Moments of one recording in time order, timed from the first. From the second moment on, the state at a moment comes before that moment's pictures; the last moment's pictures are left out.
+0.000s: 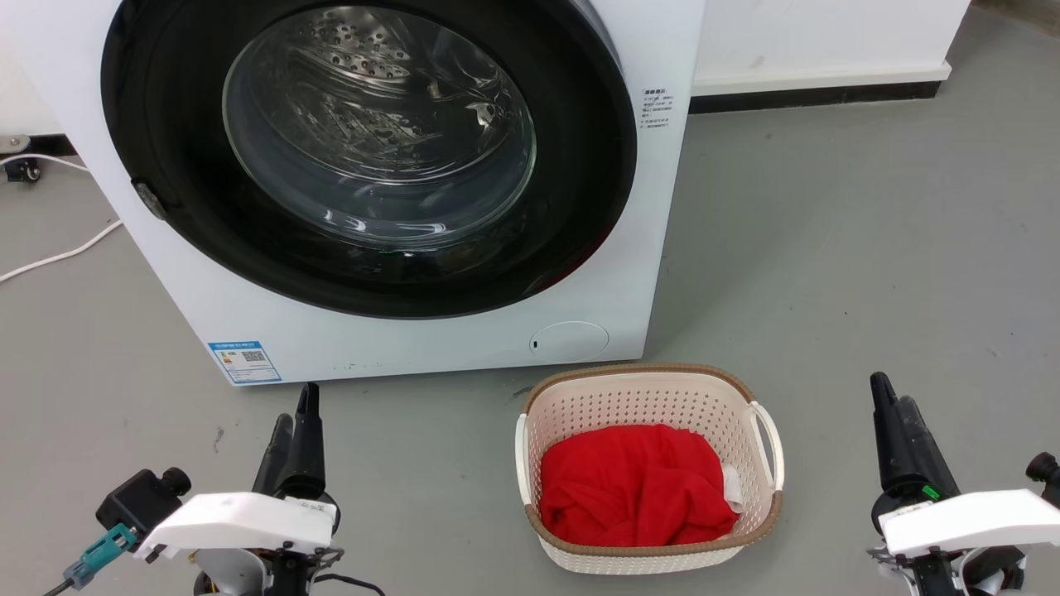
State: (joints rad) left arm -0.06 0.04 0.04 0.14 -0.98 -0.04 -0.04; right arm -0.02 -0.05 -0.07 0.11 0.88 0.13 -0.04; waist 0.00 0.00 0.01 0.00
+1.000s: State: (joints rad) left arm -0.04 0.05 -0.02 0.08 -0.55 0.00 -0.13; right arm 0.03 -0.05 -0.07 0.01 0.44 0.13 -0.13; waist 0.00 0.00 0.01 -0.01
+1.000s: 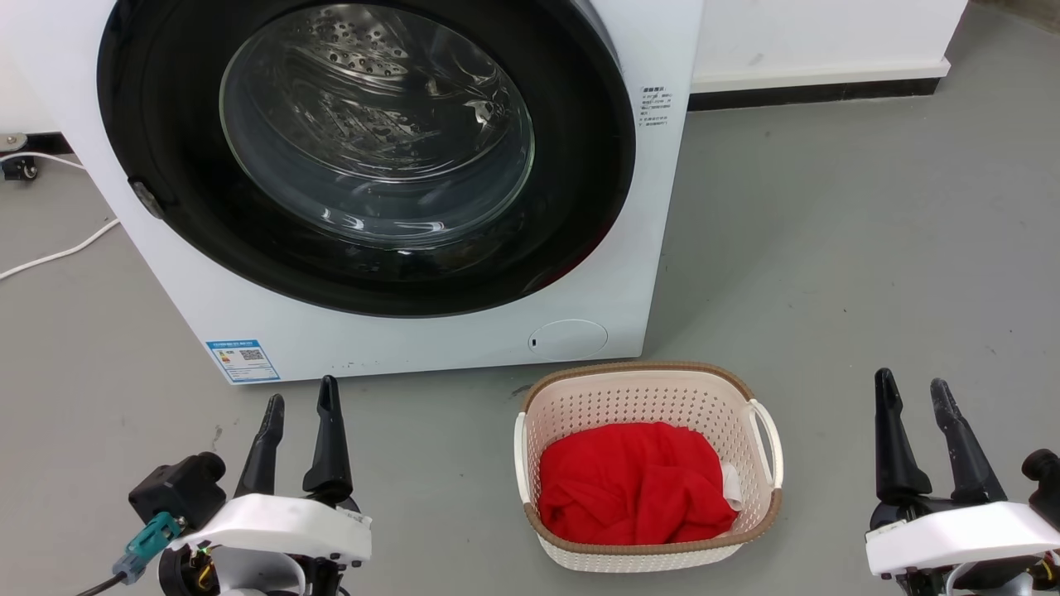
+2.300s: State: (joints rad) left arm 0.00 0.07 -0.04 0.03 -0.20 0.05 -0.22; right arm 0.07 -0.05 -0.08 -0.06 0.04 0.13 -0.22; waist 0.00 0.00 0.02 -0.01
